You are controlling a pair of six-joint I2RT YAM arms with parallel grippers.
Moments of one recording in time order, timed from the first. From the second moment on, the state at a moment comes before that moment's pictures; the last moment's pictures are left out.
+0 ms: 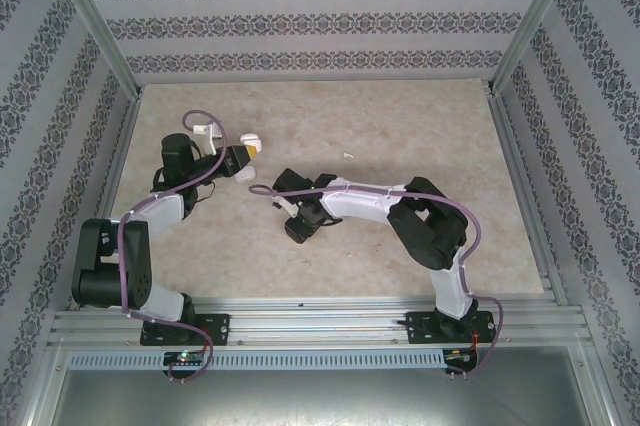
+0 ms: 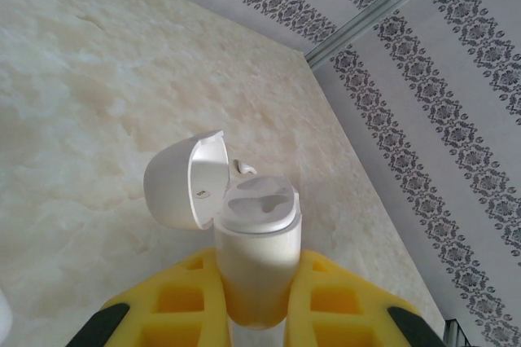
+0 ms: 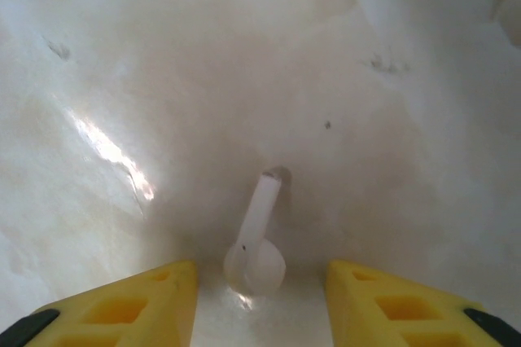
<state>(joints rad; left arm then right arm) 0.01 1.47 0.69 0.44 0.81 -0.56 0.91 2.01 1.37 -0.69 -0.03 0.09</state>
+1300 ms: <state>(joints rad) -0.04 1.45 0.66 0.44 0.78 -0.55 0.98 2.02 1.38 -0.62 -0.03 0.71</state>
